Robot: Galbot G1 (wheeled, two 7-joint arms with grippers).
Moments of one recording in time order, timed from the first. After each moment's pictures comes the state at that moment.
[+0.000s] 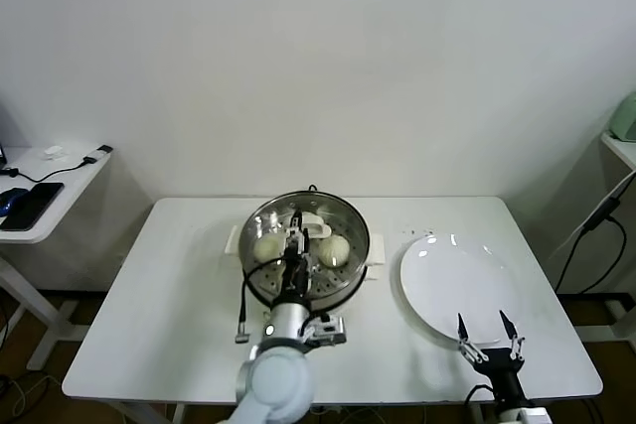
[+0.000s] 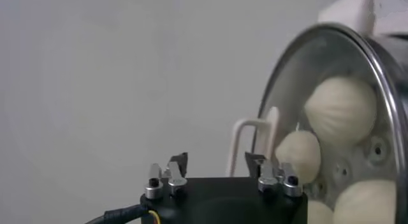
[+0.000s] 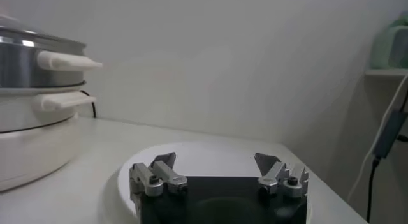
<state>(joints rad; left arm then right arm) 1.14 -1.39 0.06 -1.96 1.36 0.59 0.12 -1.63 1.23 0.58 1.73 0.20 0.30 0.07</state>
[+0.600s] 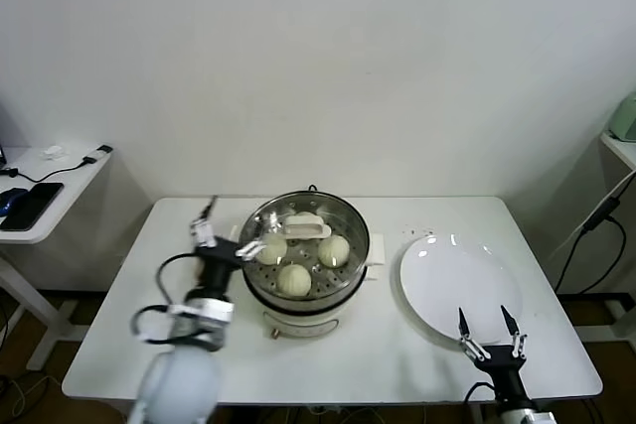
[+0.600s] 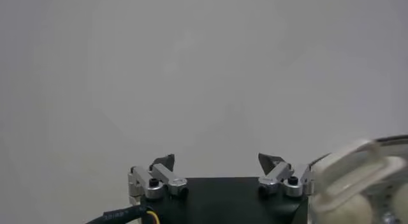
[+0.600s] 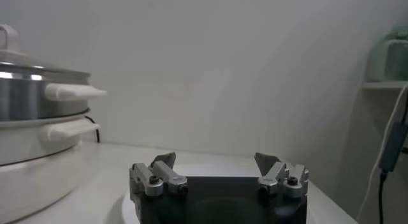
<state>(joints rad) 1.34 -1.35 -0.39 -2.14 0.32 0.26 -0.09 -1.64 1.18 0.55 1.74 0.27 0.40 0.10</state>
